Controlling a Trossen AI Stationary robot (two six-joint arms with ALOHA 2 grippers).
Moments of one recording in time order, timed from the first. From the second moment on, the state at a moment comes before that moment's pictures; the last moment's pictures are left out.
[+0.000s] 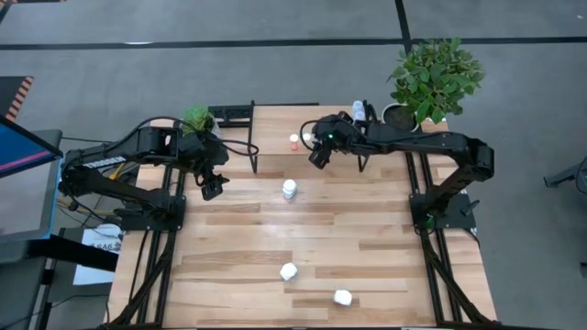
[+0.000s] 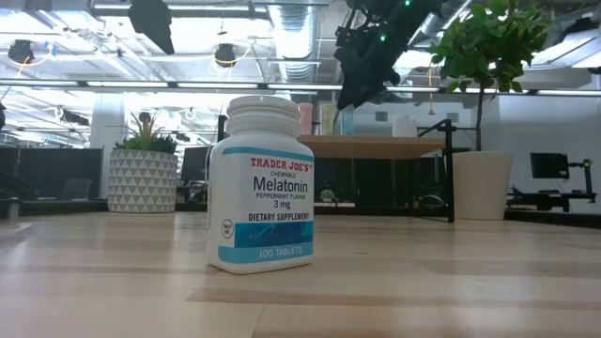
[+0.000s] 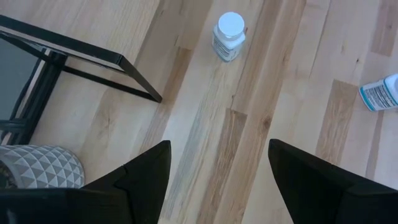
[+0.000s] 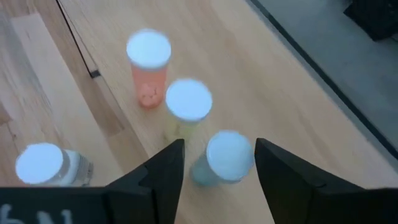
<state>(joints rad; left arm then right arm) 0.14 1.12 1.34 -1.27 -0.09 -0.17 -0.29 1.57 1.32 -0.53 0.38 0.09</state>
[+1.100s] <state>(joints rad) 0.14 1.12 1.34 -1.27 -0.09 -0.19 0.50 1.56 1.57 -1.43 0.31 0.81</state>
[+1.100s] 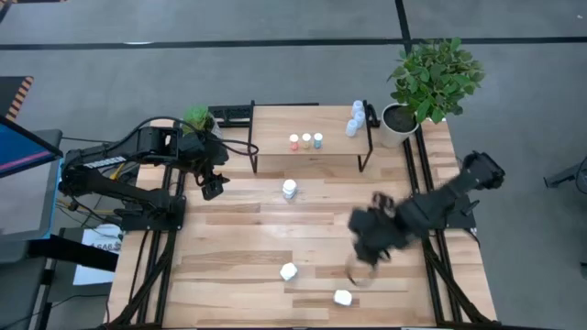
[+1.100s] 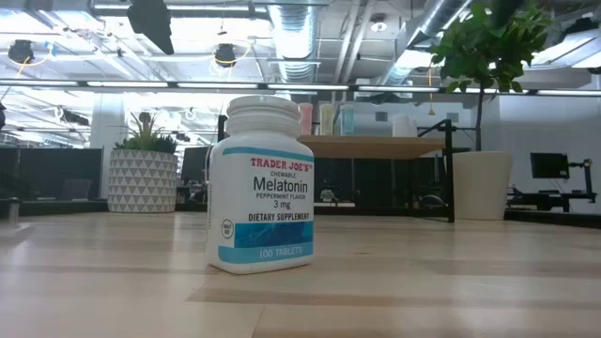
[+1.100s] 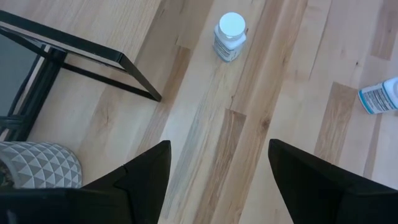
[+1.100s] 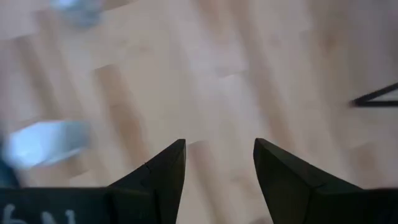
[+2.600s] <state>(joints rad) 0.14 1.41 1.34 -1.20 -0.09 -0.06 0.53 2.08 1.56 -0.92 0.19 1.26</state>
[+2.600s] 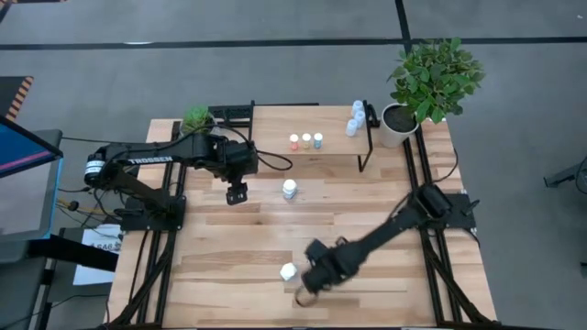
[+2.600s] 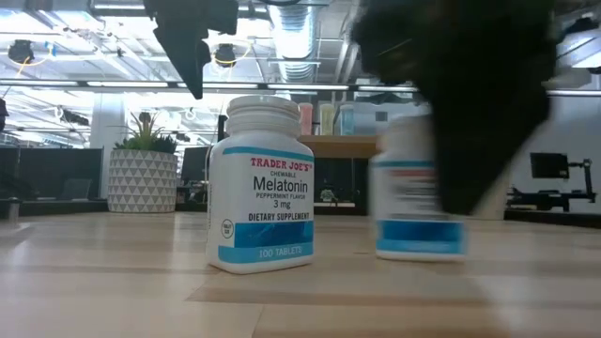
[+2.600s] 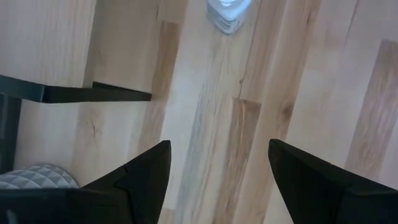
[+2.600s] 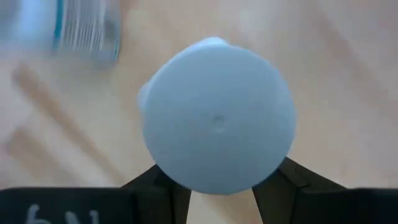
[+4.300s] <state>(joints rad) -0.19 1.41 1.34 -1.29 0.05 -0.50 0.76 1.58 1.57 -1.57 0.47 1.09</state>
